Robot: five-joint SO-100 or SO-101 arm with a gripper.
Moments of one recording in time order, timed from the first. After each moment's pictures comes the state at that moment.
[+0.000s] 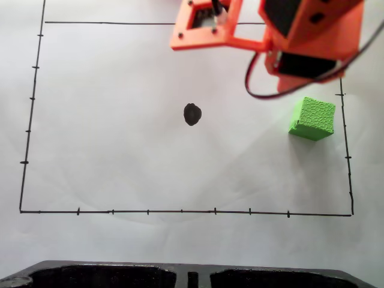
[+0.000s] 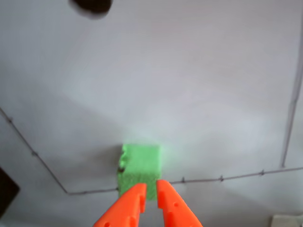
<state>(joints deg) -31.5 99.0 102.0 69.1 57.0</state>
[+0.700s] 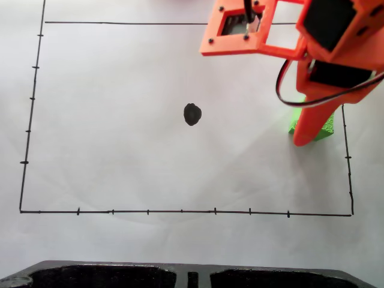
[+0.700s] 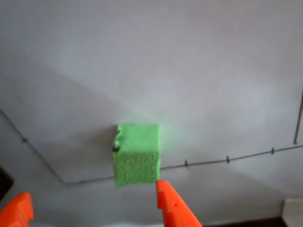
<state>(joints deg) -34.7 93.0 96.9 69.8 64.3</state>
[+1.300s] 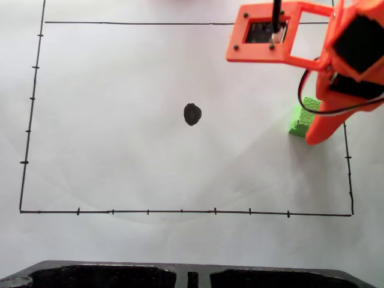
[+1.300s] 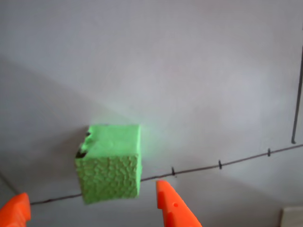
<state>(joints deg) -39.4 81.7 88.8 71.5 67.7</state>
